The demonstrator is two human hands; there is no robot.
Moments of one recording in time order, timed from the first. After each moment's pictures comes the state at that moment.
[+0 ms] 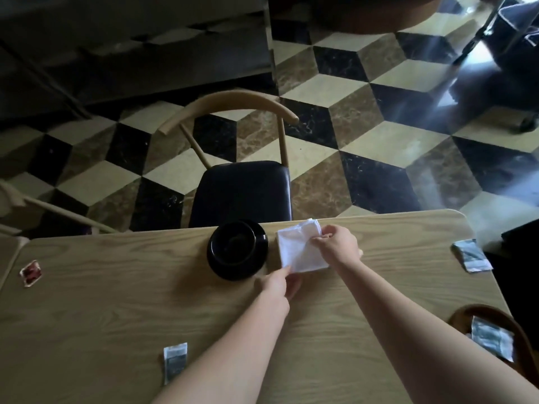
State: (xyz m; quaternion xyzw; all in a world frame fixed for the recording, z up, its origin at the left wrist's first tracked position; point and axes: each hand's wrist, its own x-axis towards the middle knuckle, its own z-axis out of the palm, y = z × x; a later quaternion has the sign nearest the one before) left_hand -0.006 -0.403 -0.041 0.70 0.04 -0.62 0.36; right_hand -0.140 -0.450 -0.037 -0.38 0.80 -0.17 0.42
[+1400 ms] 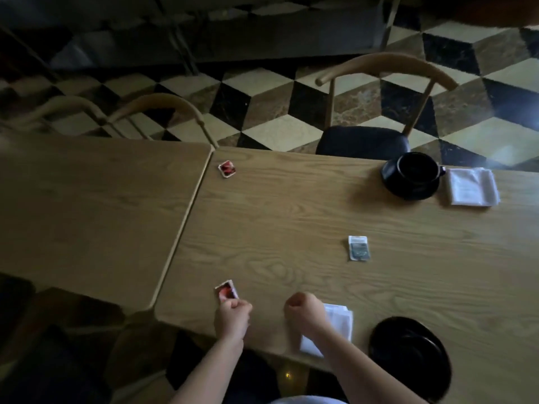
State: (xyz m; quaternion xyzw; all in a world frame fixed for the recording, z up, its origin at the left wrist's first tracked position) left_hand 0.493 -0.050 0.012 0.86 -0.08 -0.41 0.29; right_hand 0.337 -0.094 0.007 -0.52 0.65 -0.01 0.56
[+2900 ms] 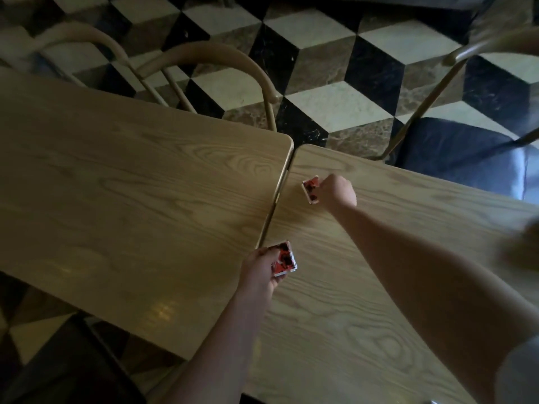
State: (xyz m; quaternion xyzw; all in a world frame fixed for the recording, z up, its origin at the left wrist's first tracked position) left_hand 0.717 -0.252 0.003 0.66 0.12 -0.58 0.46; right_hand 0.606 -0.454 -0.040 -0.62 0.70 -0.01 0.36
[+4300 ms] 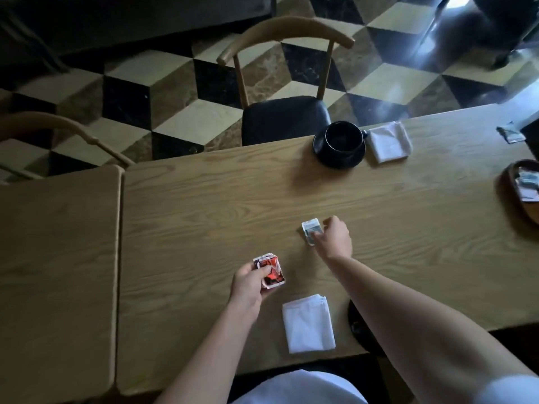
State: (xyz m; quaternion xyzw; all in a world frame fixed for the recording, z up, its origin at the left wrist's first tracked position) left_hand 0.412 -0.178 0.025 0.67 -0.09 -0.68 0.28; right_hand 0.218 -0.223 -0.017 -0.35 0.86 -0.13 0.35
